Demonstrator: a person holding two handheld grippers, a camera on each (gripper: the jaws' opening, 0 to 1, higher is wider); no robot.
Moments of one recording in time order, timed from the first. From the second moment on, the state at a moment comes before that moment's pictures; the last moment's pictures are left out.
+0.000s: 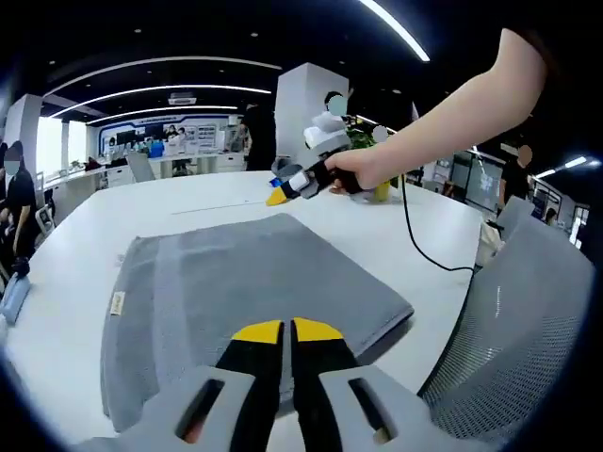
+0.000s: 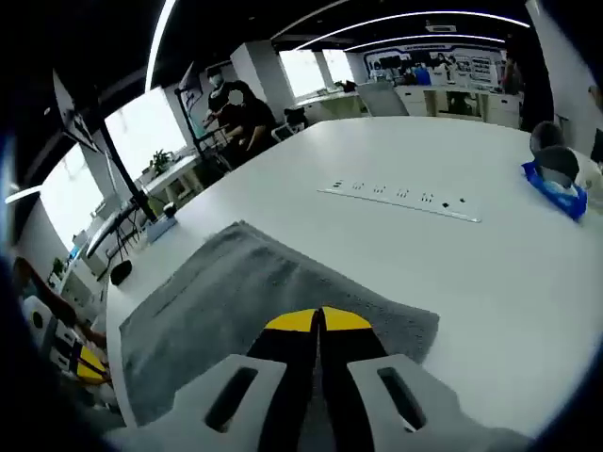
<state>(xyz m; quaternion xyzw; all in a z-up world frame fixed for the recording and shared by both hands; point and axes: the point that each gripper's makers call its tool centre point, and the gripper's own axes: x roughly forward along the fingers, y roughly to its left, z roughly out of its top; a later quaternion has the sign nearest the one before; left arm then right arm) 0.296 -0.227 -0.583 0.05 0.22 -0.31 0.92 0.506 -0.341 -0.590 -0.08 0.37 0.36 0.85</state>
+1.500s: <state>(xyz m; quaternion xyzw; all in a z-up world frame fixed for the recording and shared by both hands) 0.283 -0.351 -0.650 0.26 0.16 -0.50 0.81 0.540 -0.334 -0.661 -0.37 0.33 0.39 0.77</state>
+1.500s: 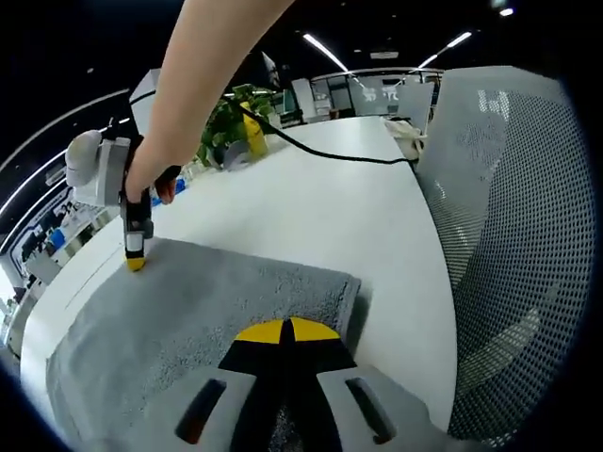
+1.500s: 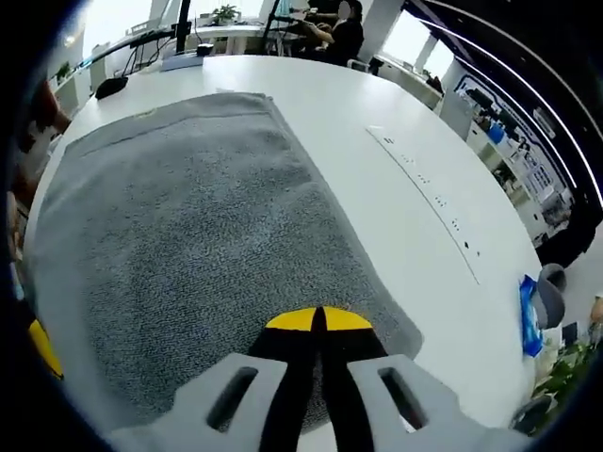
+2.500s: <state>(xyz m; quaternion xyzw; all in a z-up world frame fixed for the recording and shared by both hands) 0.231 -0.270 -0.657 0.35 0.42 -0.41 0.73 0.447 -0.433 -0.662 -0.43 0.38 0.38 0.72</state>
